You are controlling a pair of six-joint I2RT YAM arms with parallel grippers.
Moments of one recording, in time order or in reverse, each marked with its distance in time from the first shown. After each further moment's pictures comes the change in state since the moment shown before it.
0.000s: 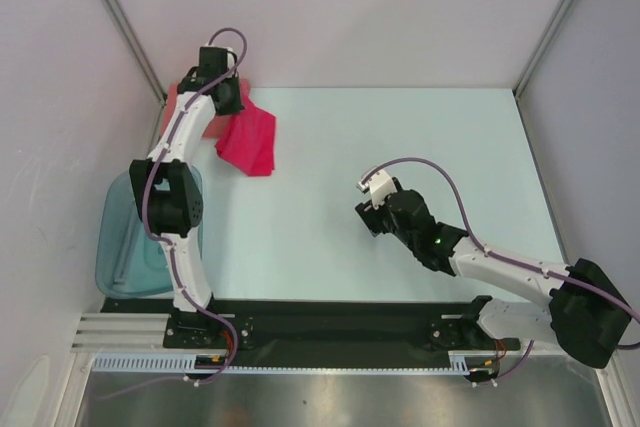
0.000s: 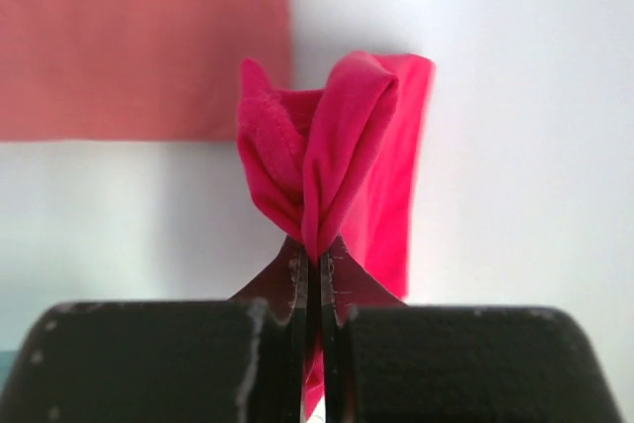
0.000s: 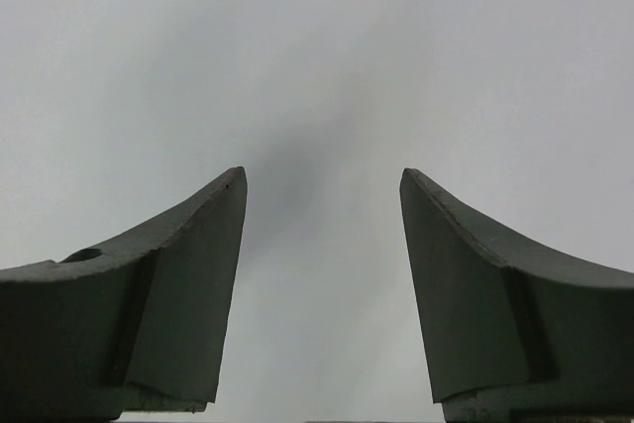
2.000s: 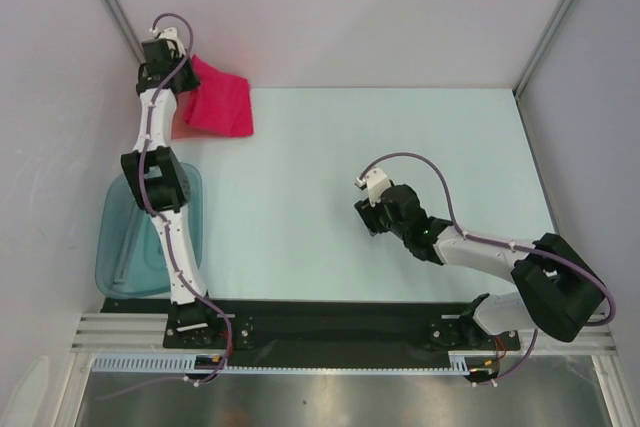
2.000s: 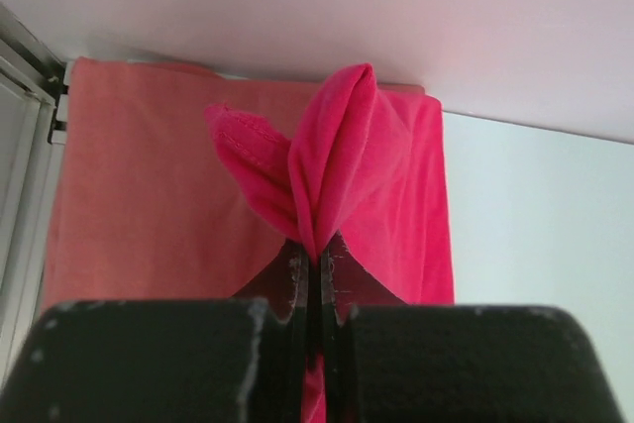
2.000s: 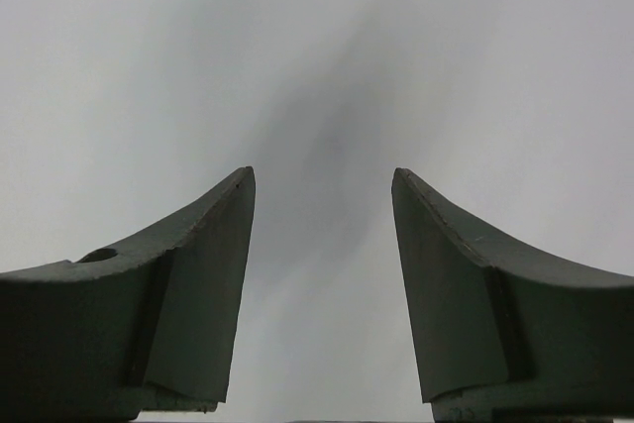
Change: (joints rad) left arm 0.279 0.368 0.450 0.214 0.236 0.076; right arm -0.081 0.173 -0.016 0.087 -0.103 0.063
